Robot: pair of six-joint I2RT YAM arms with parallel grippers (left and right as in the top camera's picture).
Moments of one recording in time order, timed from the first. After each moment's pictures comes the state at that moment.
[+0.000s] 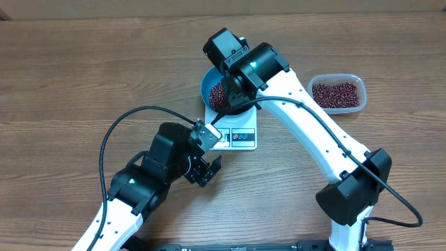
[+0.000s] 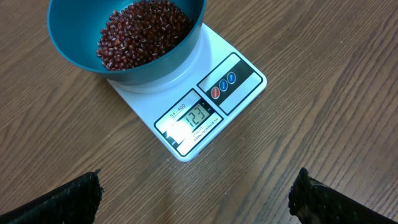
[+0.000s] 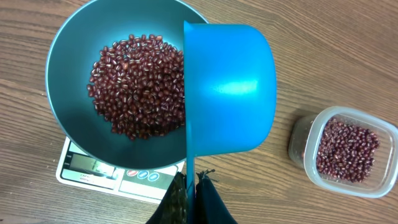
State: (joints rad) left arm -0.52 1.03 0.75 -0.52 0.11 0.24; right arm 0.67 1.99 2.07 -1.35 0.35 0.28
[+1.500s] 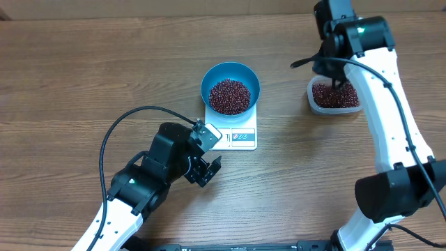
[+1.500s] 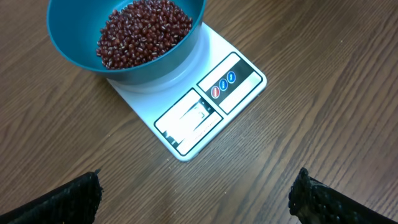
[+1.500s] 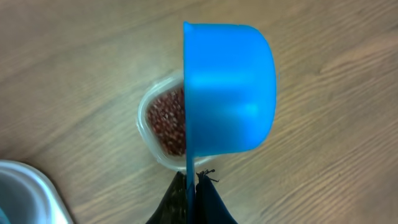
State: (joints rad) left arm -0.52 1.03 0.75 -0.52 0.11 0.24; right arm 0.20 1.87 1.97 -1.40 0.42 0.59
